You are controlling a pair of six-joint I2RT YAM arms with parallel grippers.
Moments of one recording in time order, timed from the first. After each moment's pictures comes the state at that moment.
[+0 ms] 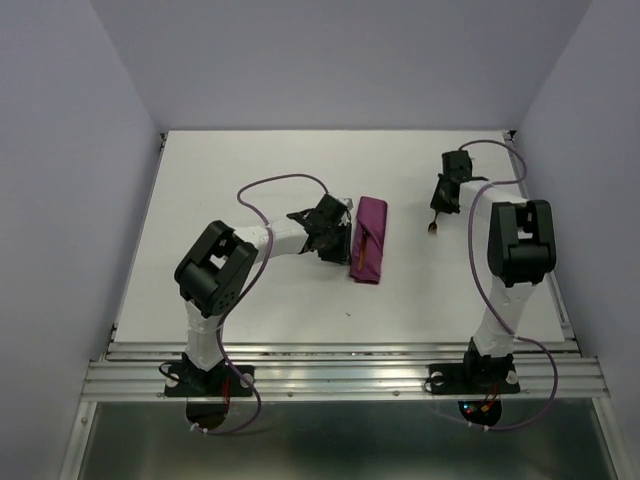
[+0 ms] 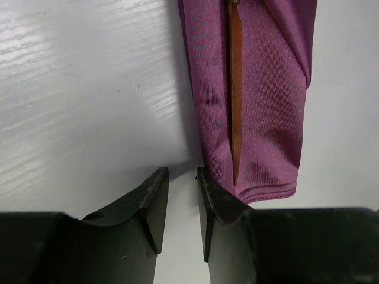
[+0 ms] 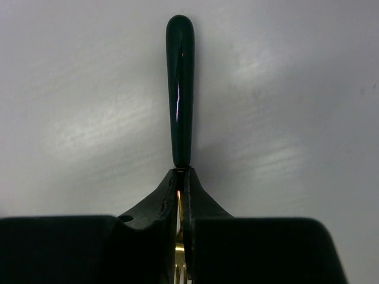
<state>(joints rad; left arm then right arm) -0.73 1.90 1.18 -0.26 0.14 -0.56 0.04 2.06 1.43 -0.33 0.21 0.38</state>
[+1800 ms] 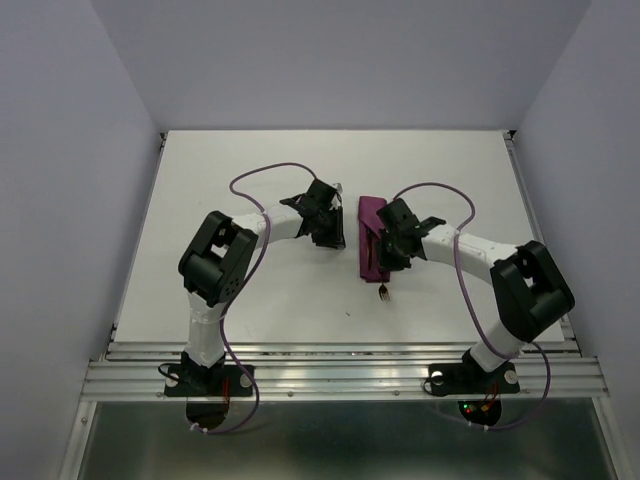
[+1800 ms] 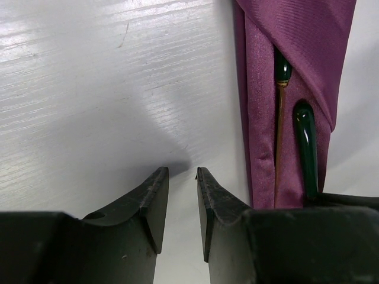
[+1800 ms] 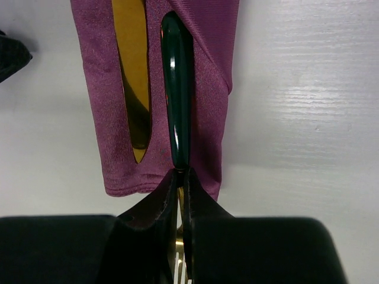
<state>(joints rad) -0.63 1.99 1.31 -0.28 0.19 -0.56 0.56 1.60 0.97 -0.50 0.06 0.62</state>
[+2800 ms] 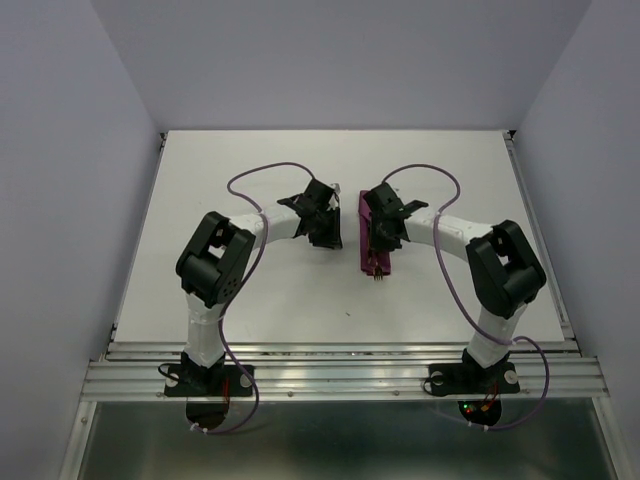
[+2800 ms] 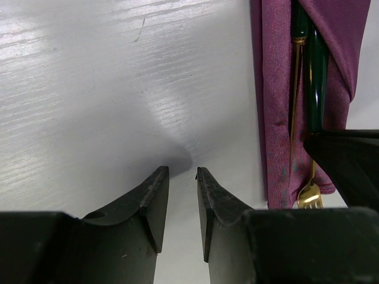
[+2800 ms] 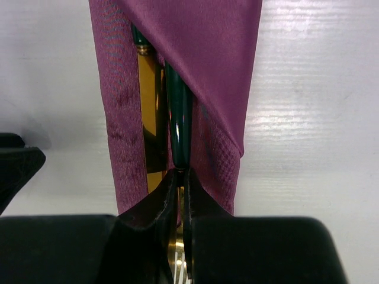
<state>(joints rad) -0.62 1.98 1.30 -0.30 0.17 -0.54 0.55 1.80 1.17 -0.49 0.20 0.57</state>
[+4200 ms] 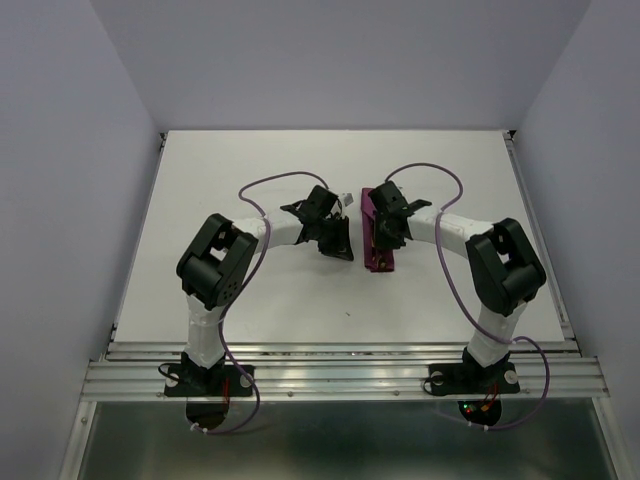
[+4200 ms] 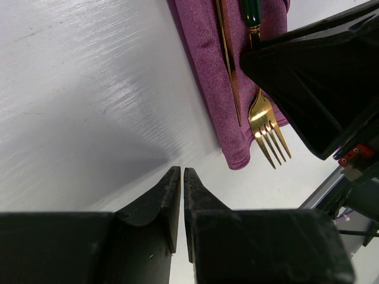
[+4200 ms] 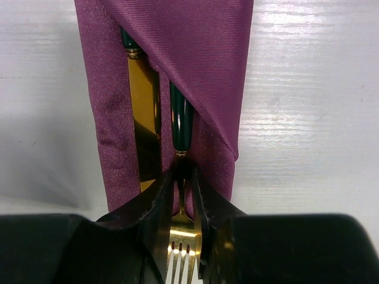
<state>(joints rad) -0.66 1.96 1.24 -0.23 0.42 -0.53 0.52 1.82 1.18 -0.46 0.21 0.52</state>
